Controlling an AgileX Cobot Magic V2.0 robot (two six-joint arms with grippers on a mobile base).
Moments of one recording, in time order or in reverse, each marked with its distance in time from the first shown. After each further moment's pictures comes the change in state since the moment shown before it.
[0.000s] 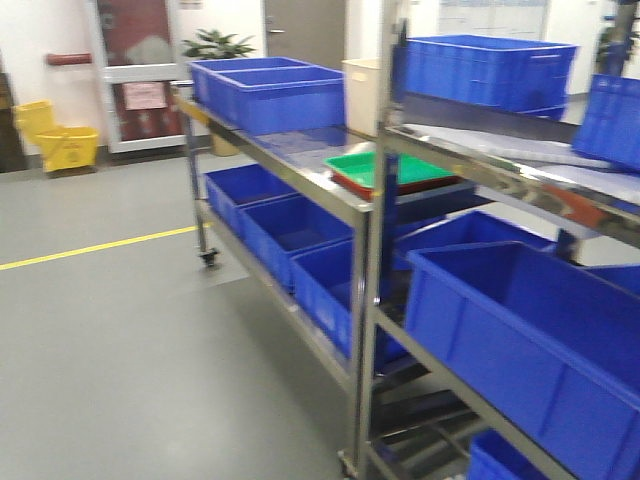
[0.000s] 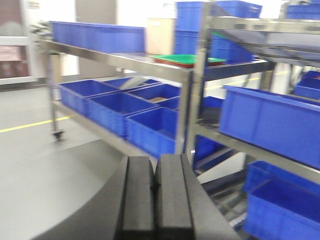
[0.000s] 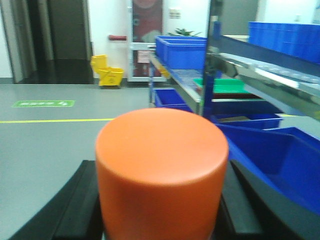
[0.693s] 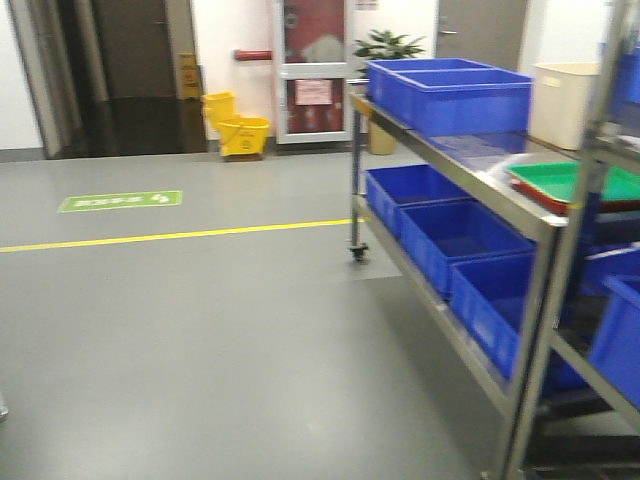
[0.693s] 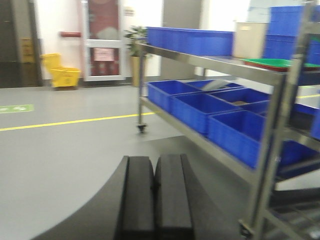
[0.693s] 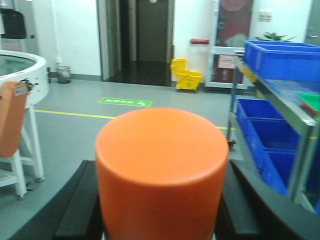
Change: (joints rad) left arm 0.000 0.000 0.000 0.000 0.000 0.000; right arm 0.000 -0.001 0.000 0.000 0.000 0.001
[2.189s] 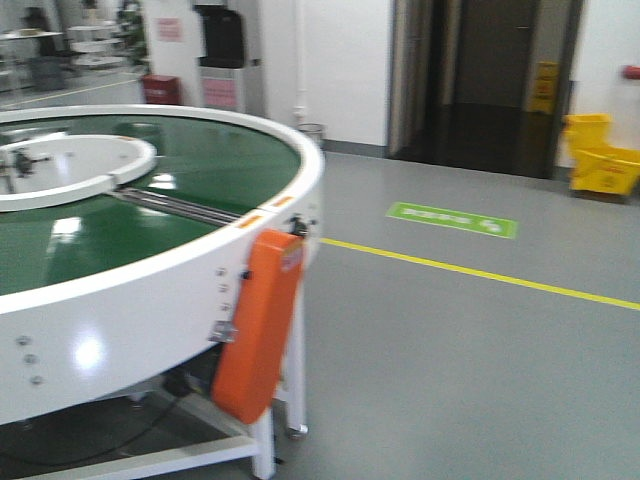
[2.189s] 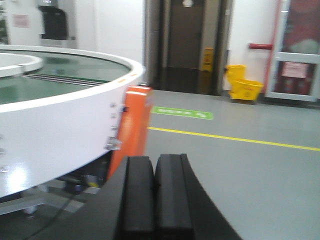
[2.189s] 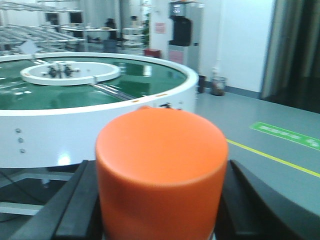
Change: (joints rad) left arm 0.000 0.000 0.000 0.000 0.000 0.000; right arm 0.000 0.000 0.000 0.002 0.002 0.001
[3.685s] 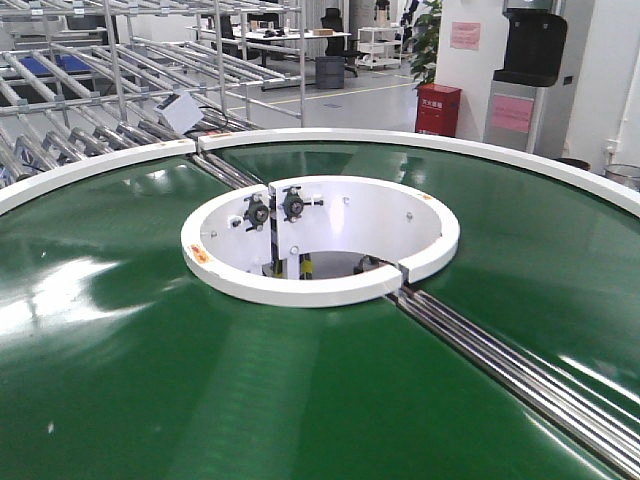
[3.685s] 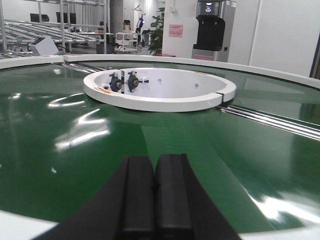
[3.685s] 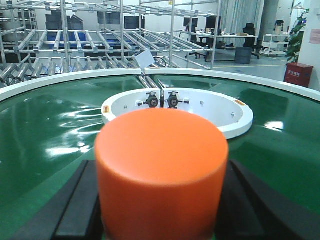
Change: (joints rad) left arm 0.000 0.000 0.000 0.000 0.000 0.000; right arm 0.000 0.000 0.000 0.000 0.000 0.000
